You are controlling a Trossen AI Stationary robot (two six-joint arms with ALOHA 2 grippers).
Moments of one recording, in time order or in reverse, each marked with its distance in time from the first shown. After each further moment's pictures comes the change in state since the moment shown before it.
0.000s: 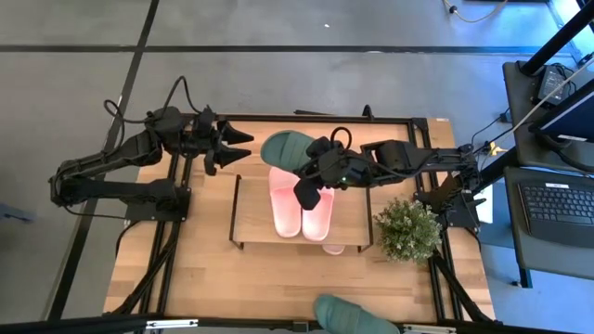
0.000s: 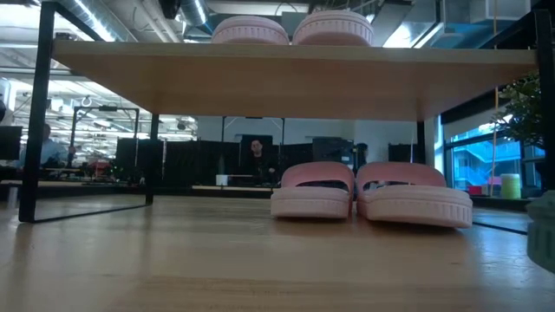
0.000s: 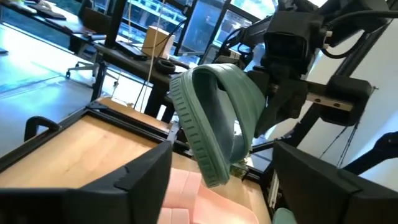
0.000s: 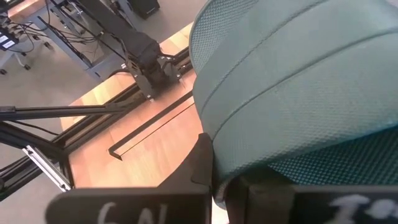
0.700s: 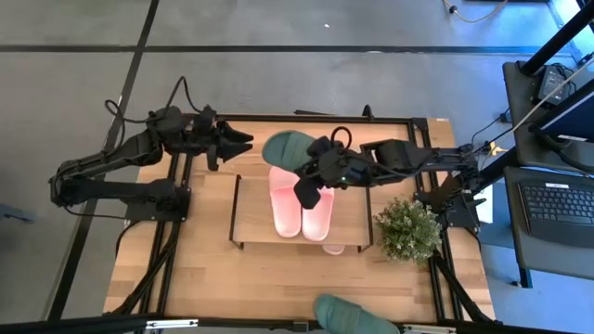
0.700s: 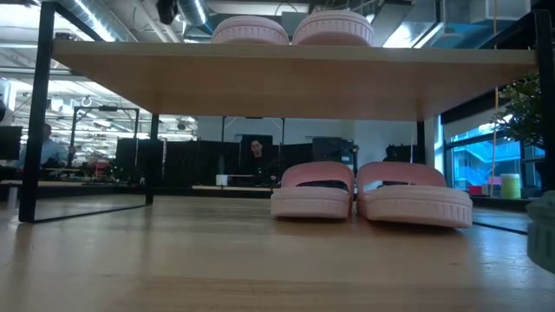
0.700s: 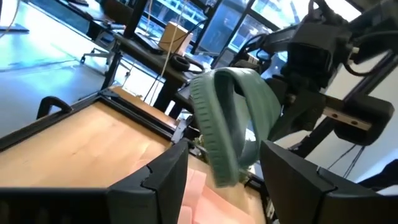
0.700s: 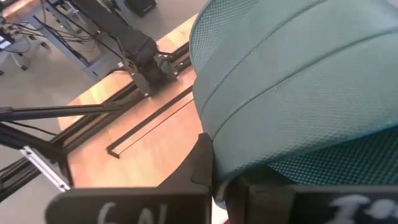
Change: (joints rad) left arm 0.006 0.001 0.000 -0.019 -0.055 -0.107; right arm 0.000 -0.002 0.000 -0.016 -0.003 0.020
